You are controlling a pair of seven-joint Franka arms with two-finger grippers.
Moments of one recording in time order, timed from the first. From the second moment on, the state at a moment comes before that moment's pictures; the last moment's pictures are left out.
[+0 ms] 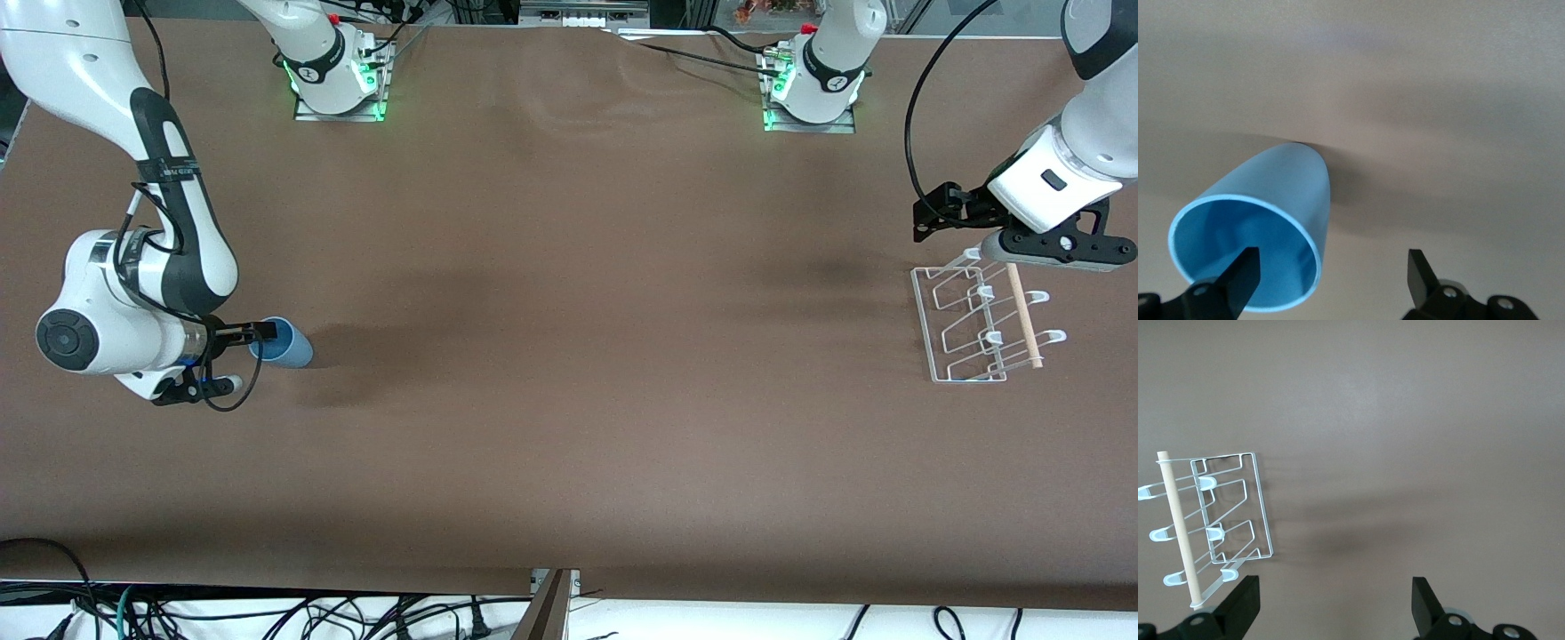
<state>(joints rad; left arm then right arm) -0.03 0.00 -0.04 -1.72 0.01 1.66 0.03 -0.02 0.58 -0.02 -1.66 -0.01 1.96 -0.21</state>
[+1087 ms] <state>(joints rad) -0.03 0.00 -0.07 -1.72 0.01 1.66 0.03 0.02 0.60 0.05 -1.61 0.08 1.95 0.05</state>
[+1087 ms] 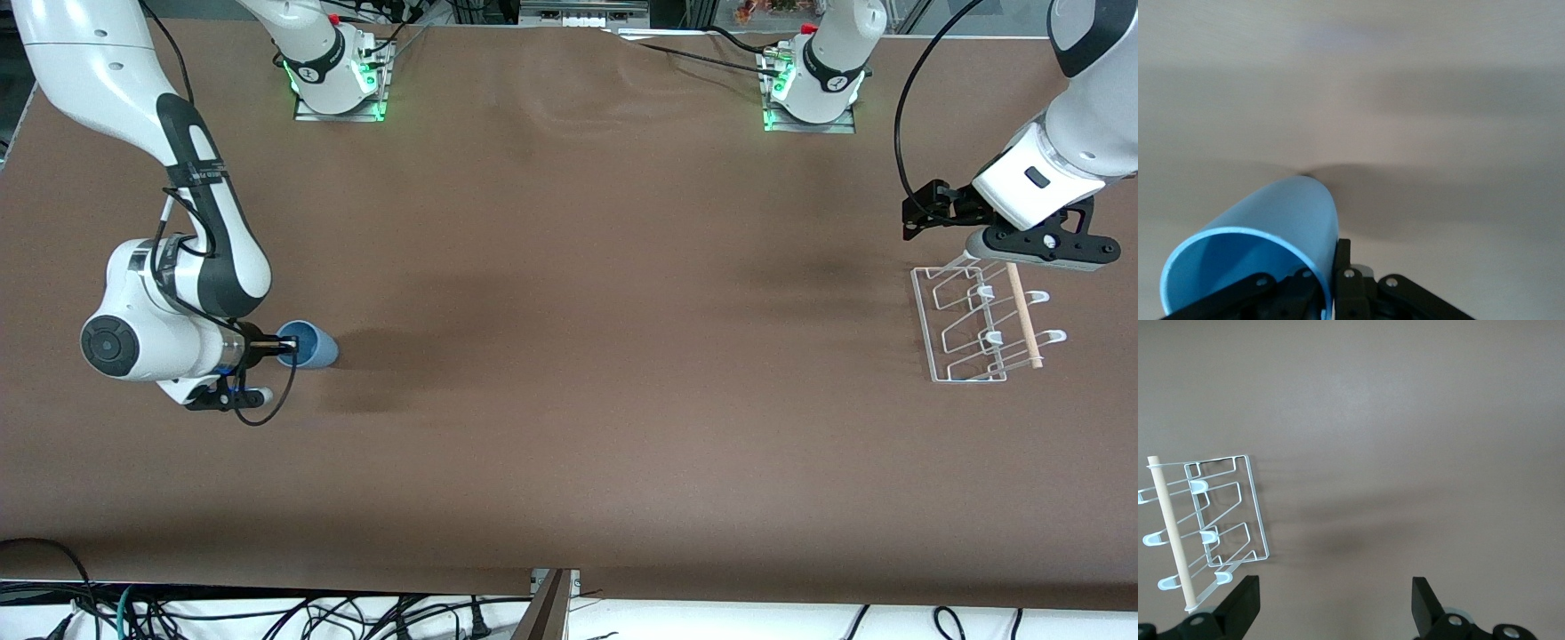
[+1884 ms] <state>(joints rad) -0.04 0.05 -0.11 -1.72 -0.18 1.62 0.08 0.29 0.60 0.10 -1.46 0.53 1.91 0.65</state>
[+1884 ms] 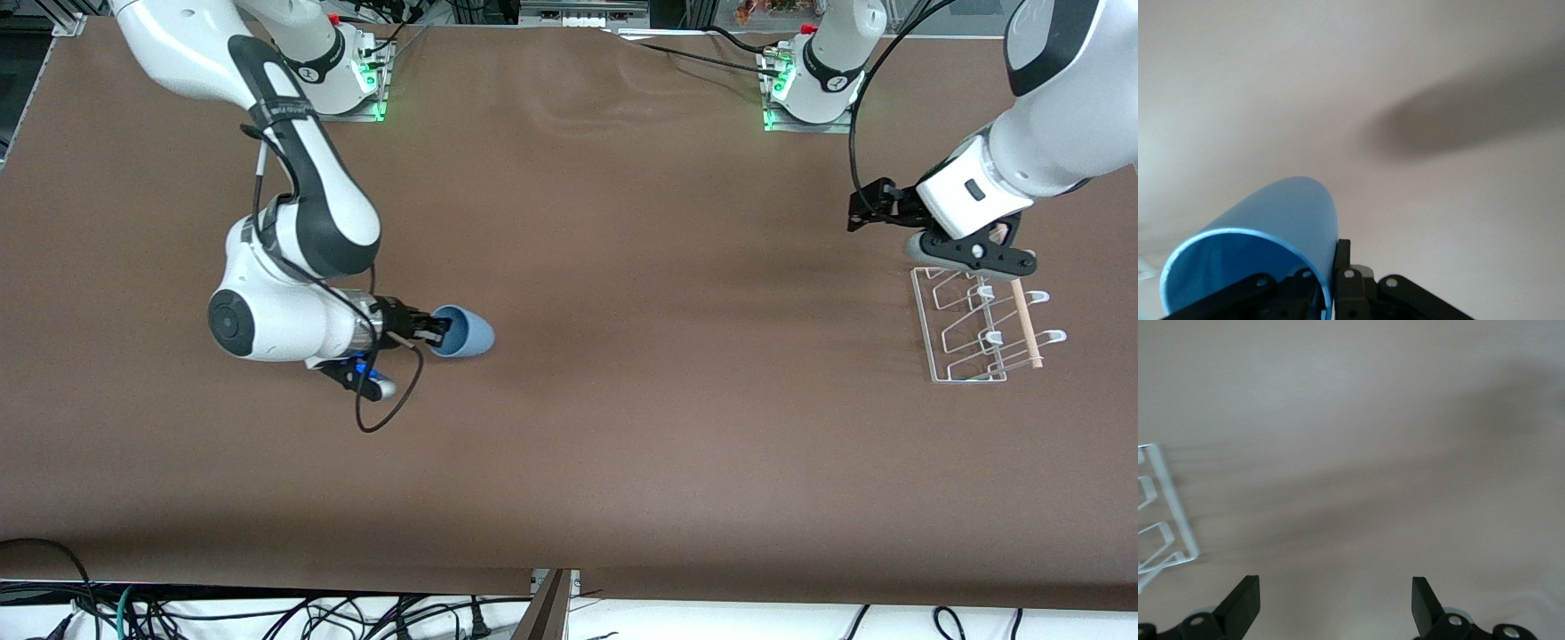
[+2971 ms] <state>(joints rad) -0.08 0.18 -0.18 -1.72 -0.55 1.80 0.95 0.49 0.60 0.10 -1.29 1.04 2.04 0.93</state>
